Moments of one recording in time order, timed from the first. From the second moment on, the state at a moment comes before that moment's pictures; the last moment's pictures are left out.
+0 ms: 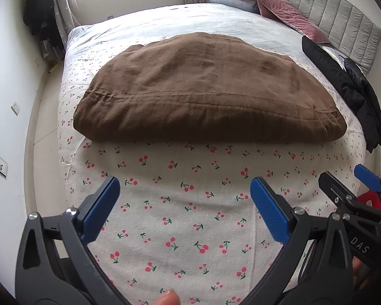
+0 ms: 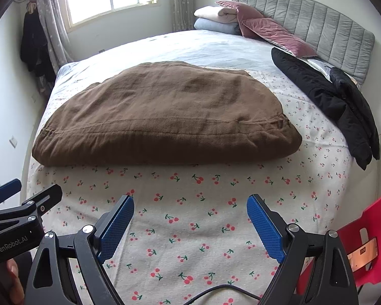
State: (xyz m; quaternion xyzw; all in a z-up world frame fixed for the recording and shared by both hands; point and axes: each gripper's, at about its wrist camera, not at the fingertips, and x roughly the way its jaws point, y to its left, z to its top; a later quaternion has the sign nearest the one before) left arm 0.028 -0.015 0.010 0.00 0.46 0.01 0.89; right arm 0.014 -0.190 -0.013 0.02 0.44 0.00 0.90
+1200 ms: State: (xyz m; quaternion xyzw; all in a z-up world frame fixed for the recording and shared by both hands) left arm 0.029 -0.017 0.007 0.00 0.47 0.00 0.88; right arm 0.017 -0.186 -0.020 0.02 0.45 -0.01 0.89
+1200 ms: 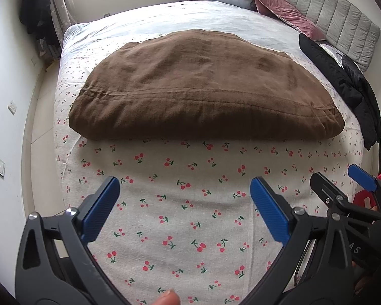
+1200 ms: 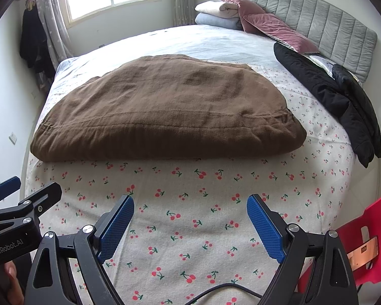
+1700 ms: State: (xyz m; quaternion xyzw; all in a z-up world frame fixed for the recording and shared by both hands) left arm 0.030 -0.018 0.006 0.00 0.47 0.00 0.88; right arm 0.016 -0.186 -0.022 0.02 0.46 -0.01 0.89
